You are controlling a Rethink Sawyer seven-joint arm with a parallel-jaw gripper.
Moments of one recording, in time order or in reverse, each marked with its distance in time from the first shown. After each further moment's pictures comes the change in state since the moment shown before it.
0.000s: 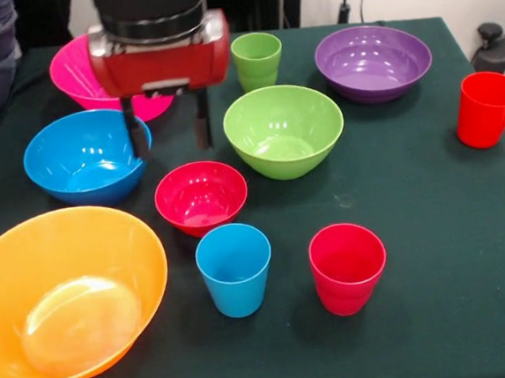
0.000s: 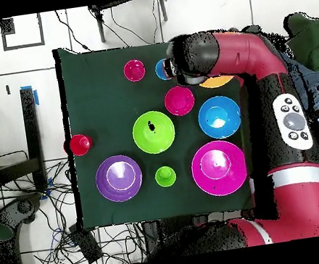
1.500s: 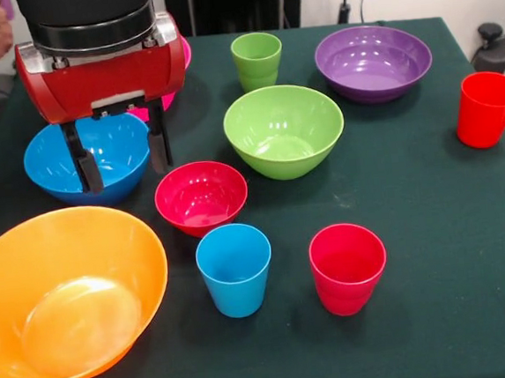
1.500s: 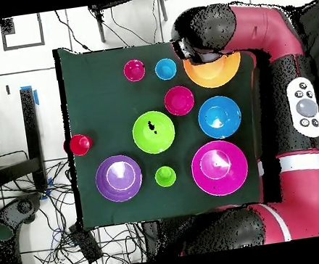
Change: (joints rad) arm -0.048 0.058 0.127 -0.199 -0.083 0.137 -0.267
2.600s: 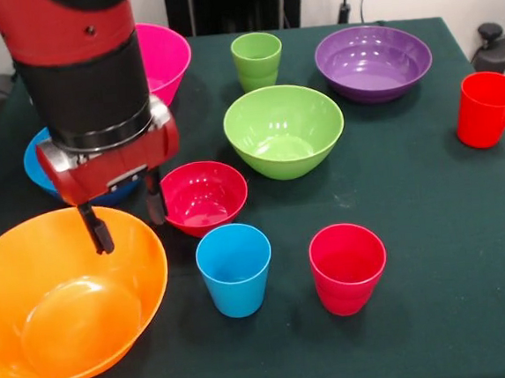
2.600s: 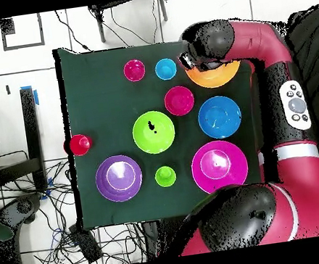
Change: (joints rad) arm -0.050 0.131 0.061 -0.027 -0.095 -0.018 -0.218
